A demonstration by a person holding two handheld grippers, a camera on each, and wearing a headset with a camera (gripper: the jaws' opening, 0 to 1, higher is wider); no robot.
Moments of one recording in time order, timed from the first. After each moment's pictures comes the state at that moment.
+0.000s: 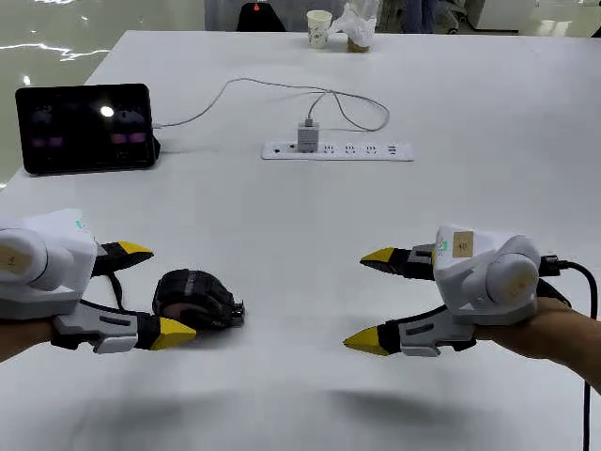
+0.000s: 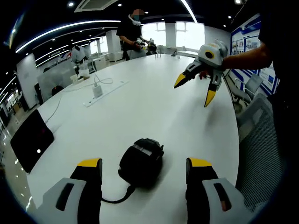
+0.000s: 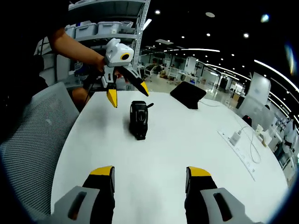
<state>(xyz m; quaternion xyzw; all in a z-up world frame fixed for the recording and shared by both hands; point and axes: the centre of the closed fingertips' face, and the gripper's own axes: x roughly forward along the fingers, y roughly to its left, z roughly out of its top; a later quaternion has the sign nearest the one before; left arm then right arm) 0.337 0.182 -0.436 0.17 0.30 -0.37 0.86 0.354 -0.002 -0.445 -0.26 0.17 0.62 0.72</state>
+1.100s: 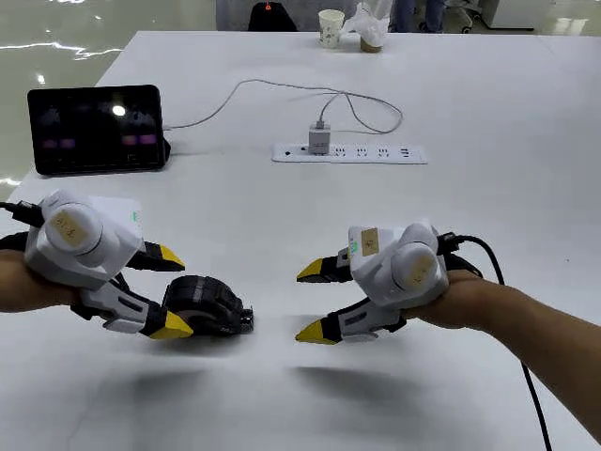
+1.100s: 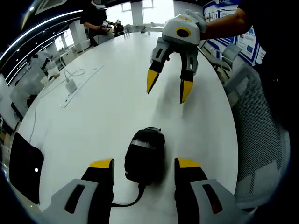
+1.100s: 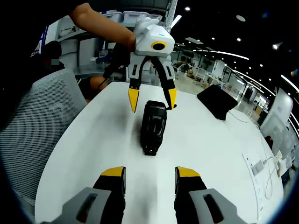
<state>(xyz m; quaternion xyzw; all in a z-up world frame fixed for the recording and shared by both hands) 0.346 0.185 -0.457 0.27 0.36 -0.47 0.76 0.351 0.078 -0.473 -0.31 0.16 0.70 0.62</state>
